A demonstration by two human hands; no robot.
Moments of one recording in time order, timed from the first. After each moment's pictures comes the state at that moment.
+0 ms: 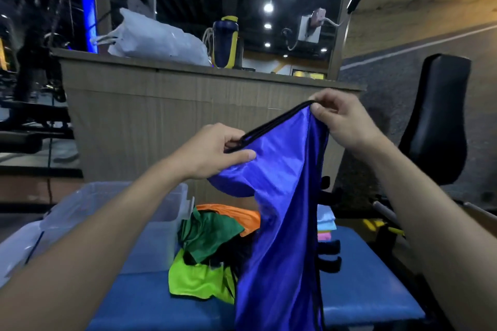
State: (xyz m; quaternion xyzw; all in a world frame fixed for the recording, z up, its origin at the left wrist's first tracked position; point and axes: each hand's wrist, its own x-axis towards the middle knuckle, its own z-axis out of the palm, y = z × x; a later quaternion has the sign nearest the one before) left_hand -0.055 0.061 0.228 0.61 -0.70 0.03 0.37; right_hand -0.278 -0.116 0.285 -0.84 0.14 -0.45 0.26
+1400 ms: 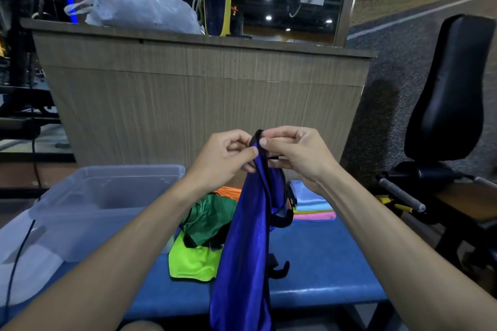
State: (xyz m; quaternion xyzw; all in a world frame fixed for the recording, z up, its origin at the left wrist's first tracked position) left_hand -0.081 0.021 0.158 0.54 -0.56 -0.15 0.61; right_hand -0.230 -0.078 0.188 -0.68 0.16 -0.36 0.62
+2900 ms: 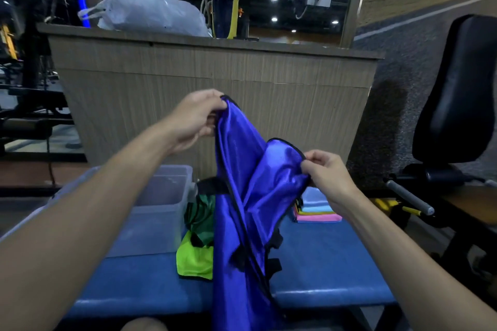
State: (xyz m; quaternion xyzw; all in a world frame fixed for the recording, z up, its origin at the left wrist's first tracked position) left_hand -0.039 0.045 0.231 0.57 -0.47 -0.21 0.64; right_hand -0.244 -0.122 0.136 -0.69 0.28 -0.42 0.52
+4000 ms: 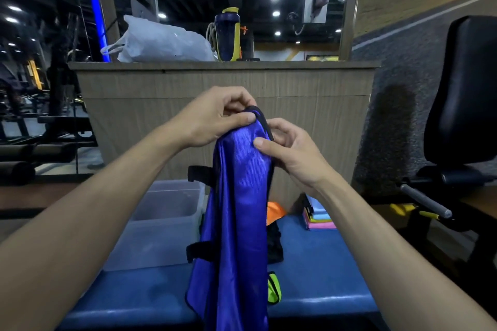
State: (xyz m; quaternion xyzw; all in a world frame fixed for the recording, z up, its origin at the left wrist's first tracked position) left_hand -0.064 0.073 0.275 0.57 -0.72 0.02 0.39; right_hand -0.222 -0.052 0.199 -0.70 -0.03 -0.36 0.62
